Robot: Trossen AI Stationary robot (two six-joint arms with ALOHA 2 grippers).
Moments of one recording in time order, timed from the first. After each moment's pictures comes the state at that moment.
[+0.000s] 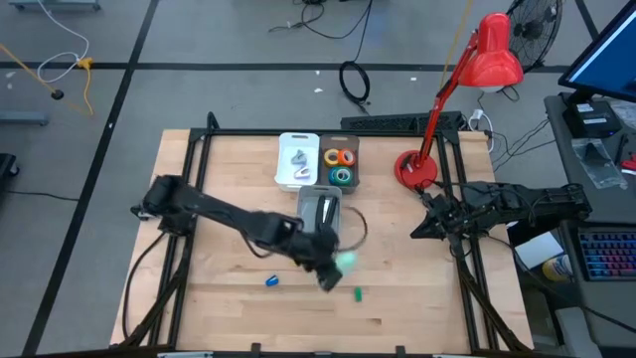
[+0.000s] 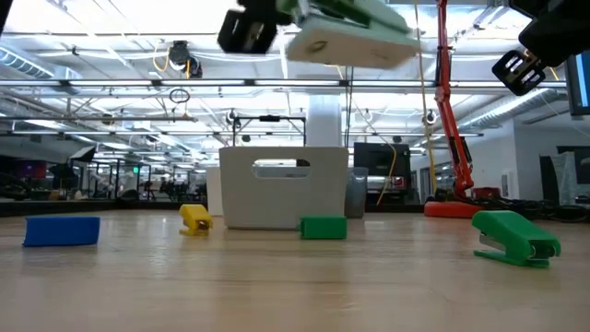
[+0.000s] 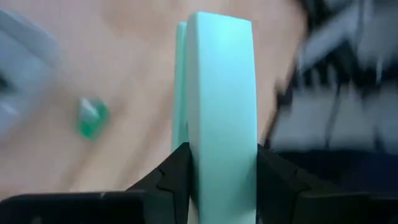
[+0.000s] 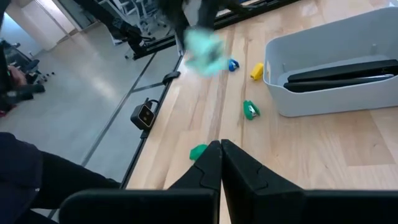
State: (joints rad) left arm -0.29 1.88 1.60 -0.55 0.07 -0.98; right arm 0.10 0.33 0.44 -0.46 -0.29 0.38
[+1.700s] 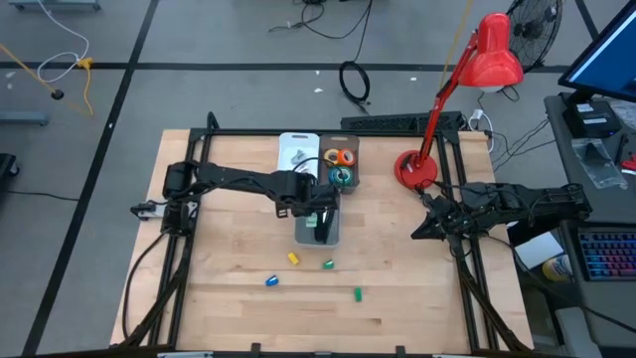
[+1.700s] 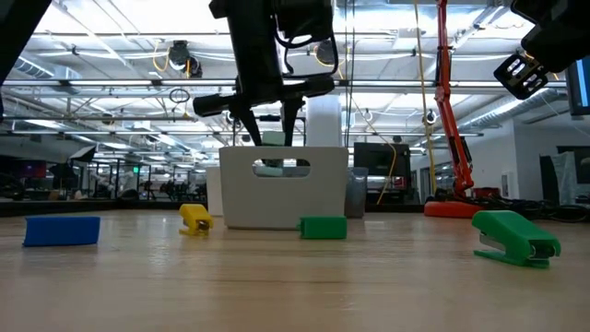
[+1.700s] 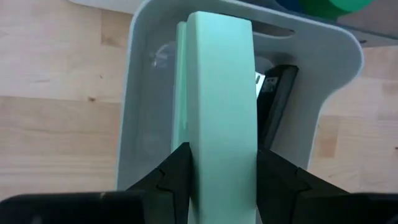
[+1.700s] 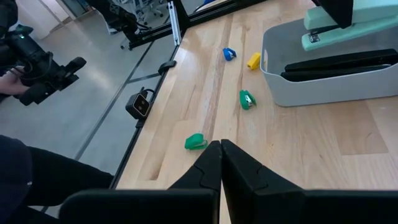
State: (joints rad) left arm 0.03 1.96 1.60 -0.94 -0.19 -1.62; right arm 0.10 0.33 0.44 -0.50 -0.29 0.35
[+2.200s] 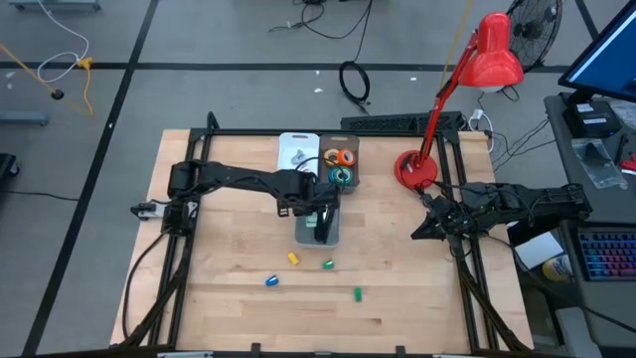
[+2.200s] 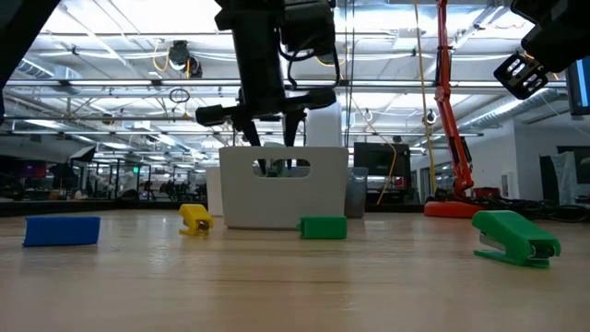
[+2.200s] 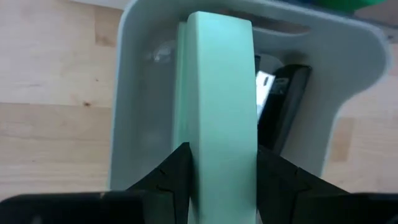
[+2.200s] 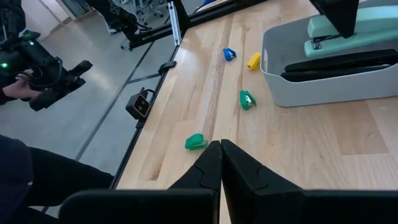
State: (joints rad) left arm 0.06 1.99 1.60 -0.94 -0.16 -1.59; right arm 0.10 0.33 0.44 -0.50 -0.29 0.35
